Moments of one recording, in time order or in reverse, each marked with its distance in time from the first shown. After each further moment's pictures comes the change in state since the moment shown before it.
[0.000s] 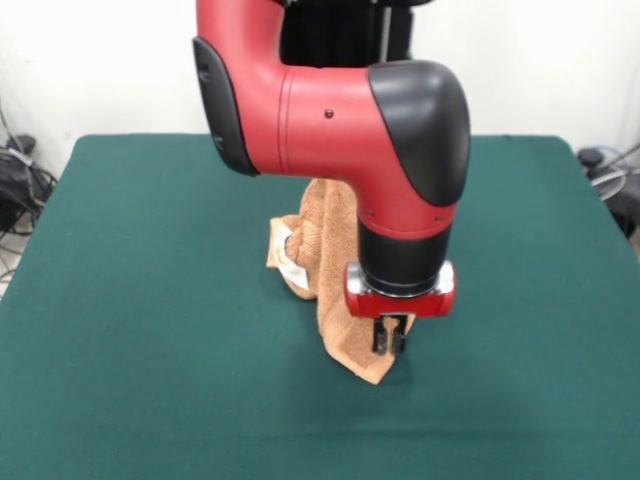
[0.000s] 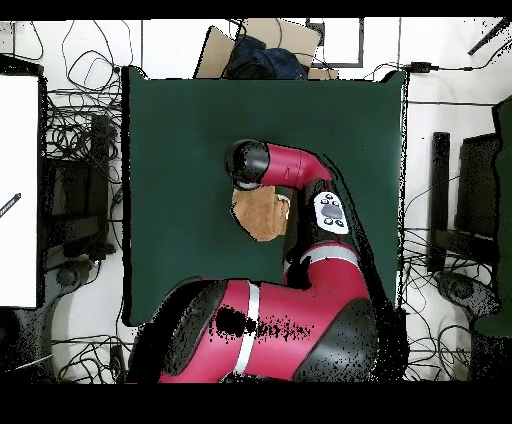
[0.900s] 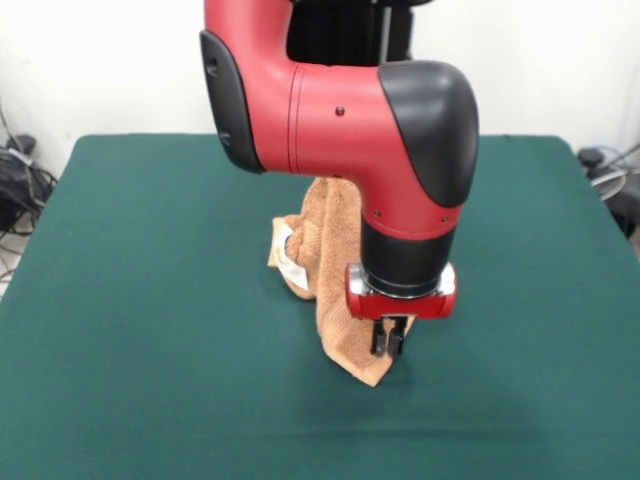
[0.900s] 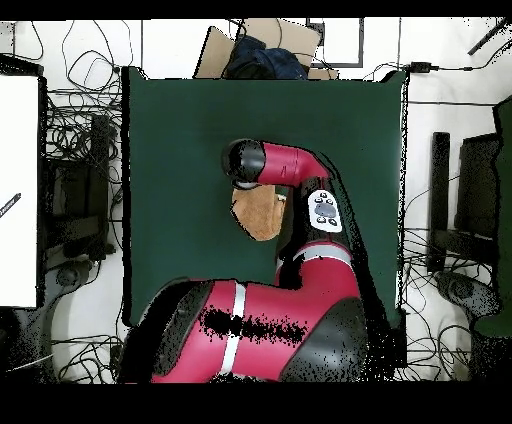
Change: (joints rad) arm 0.029 0.005 -0.031 -0.018 -0.004 -0.001 0.000
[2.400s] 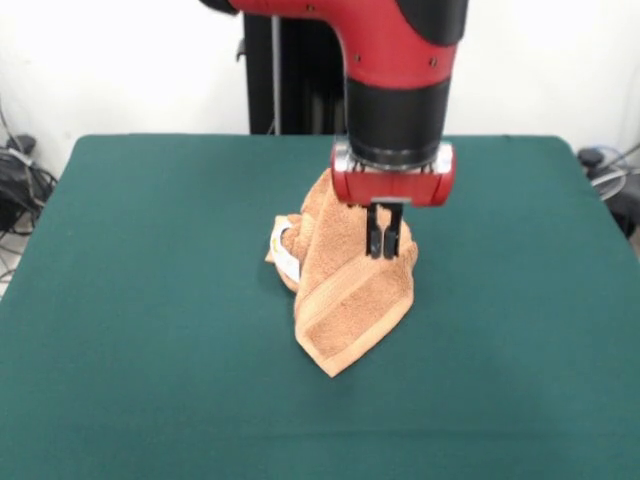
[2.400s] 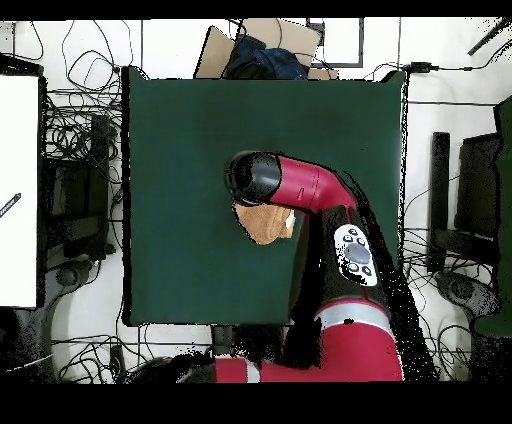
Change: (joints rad) arm -0.052 -0.310 0.014 0.292 0.063 -0.012 0.000
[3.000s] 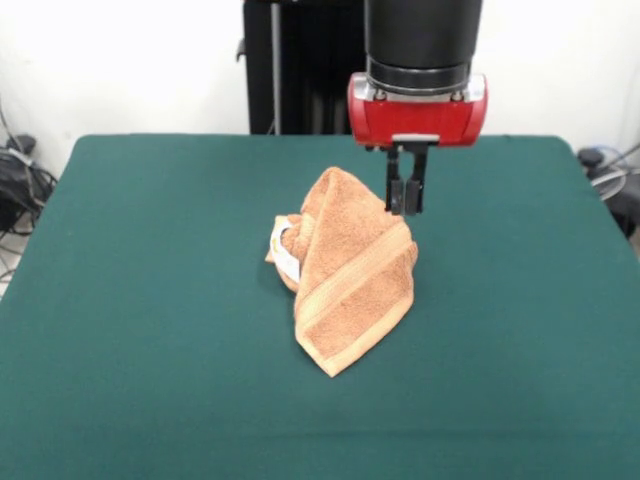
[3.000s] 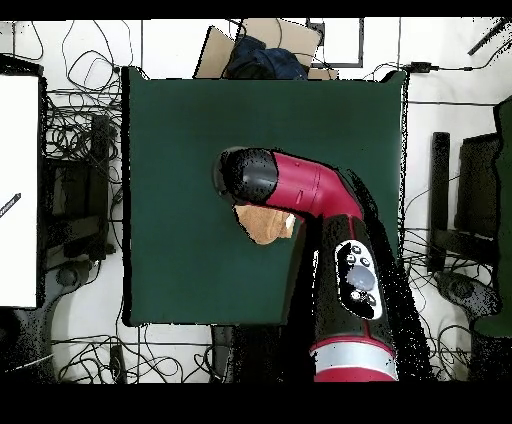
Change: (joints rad) arm 0.016 -0.120 0.000 0.034 0.030 0.020 0.000
